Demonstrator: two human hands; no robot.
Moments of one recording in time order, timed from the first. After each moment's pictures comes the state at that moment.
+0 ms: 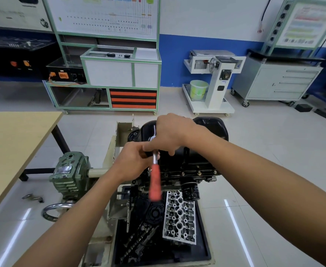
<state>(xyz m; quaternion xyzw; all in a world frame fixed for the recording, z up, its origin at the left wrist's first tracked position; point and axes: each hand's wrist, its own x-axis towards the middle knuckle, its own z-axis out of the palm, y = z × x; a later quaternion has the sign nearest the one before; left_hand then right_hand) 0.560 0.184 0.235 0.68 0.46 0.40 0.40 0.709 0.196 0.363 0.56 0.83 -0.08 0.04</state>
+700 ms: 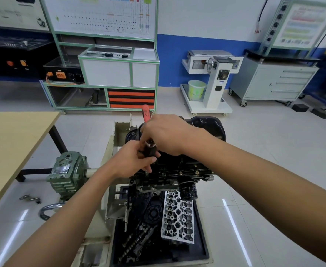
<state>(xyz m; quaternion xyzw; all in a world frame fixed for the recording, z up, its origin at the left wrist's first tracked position) 0.558 0.182 0.255 0.71 0.46 0.30 0.44 0.708 0.187 0.366 0.39 0.92 0.09 0.08</state>
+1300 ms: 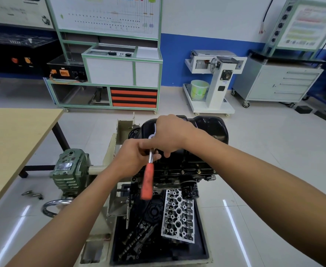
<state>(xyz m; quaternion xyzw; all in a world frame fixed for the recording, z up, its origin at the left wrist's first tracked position) 0.560 0.182 0.241 0.69 0.46 0.39 0.40 0.704 0.186 0.358 0.56 0.82 -0.12 0.01</state>
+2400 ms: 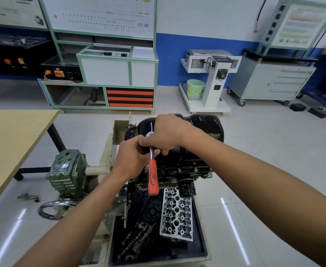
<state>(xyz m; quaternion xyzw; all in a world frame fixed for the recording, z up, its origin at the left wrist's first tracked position) 0.575 0.181 0.225 0.66 0.50 0.49 0.29 0.709 0.185 0.357 0.58 0.80 -0.15 0.02</state>
